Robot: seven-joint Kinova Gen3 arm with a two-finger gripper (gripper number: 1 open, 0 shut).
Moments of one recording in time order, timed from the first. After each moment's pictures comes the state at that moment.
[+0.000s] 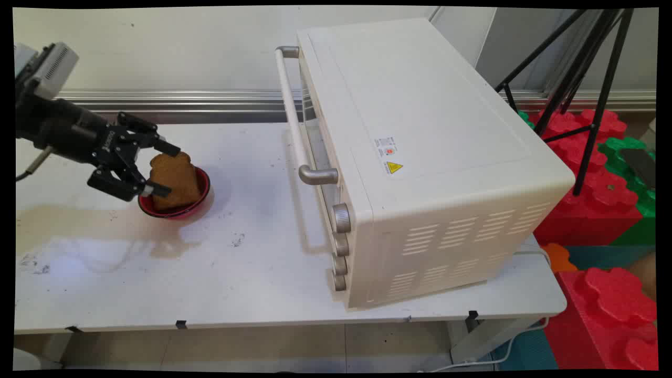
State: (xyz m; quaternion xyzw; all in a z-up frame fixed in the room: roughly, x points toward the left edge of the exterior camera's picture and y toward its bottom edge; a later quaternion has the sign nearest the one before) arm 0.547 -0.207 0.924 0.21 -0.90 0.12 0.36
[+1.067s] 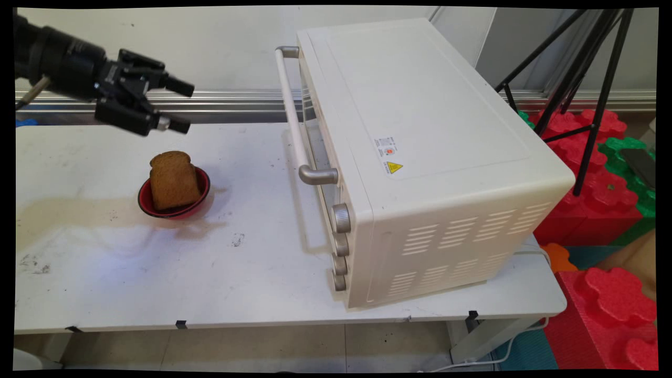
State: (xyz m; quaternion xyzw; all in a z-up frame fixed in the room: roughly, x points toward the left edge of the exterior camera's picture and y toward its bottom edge) arm 0.525 -0.226 0.993 0.24 -0.85 0.14 0.44
